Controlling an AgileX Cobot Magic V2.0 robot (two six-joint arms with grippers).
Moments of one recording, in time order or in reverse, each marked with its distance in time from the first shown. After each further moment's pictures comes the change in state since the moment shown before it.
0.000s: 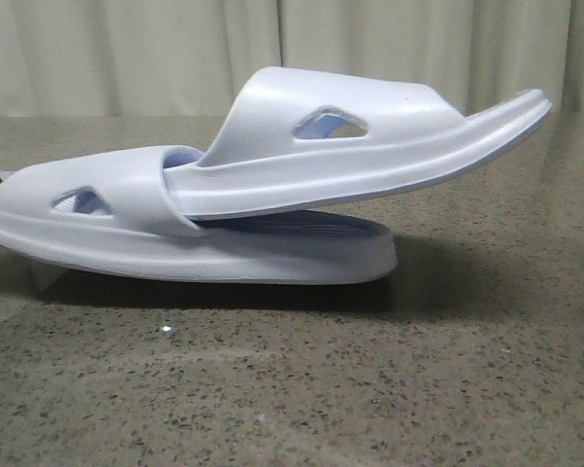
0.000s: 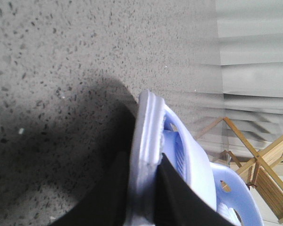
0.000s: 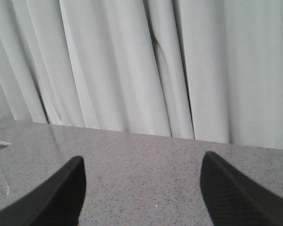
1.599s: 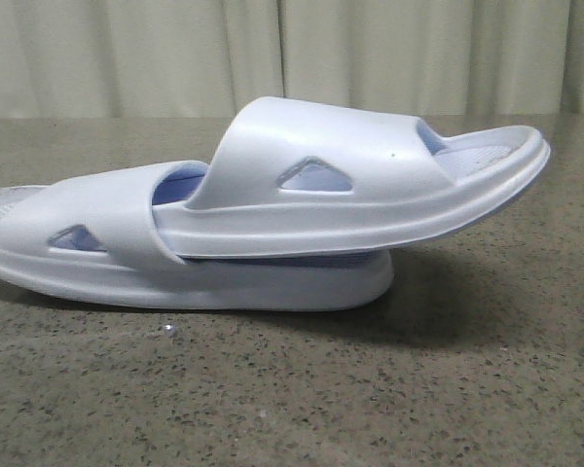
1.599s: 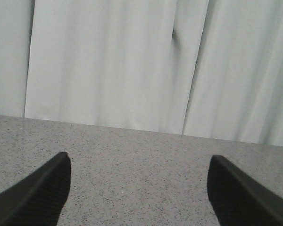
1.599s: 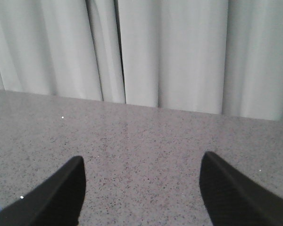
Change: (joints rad) left arm 0.000 -0.805 0.012 0.199 -0.539 0.660; right arm -0.189 -0.051 0.216 -0.130 -0.077 -0.006
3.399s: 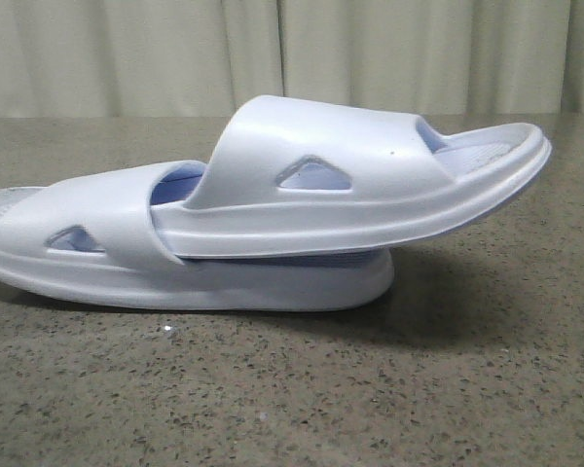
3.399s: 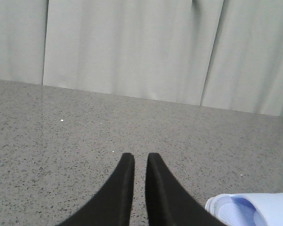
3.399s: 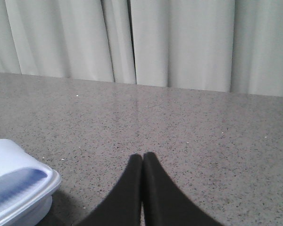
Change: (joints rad) left arm 0.000 -0.120 0.176 0.023 -0.038 0.000; right arm 0.000 -0.267 0.097 0.017 0.209 -0.002
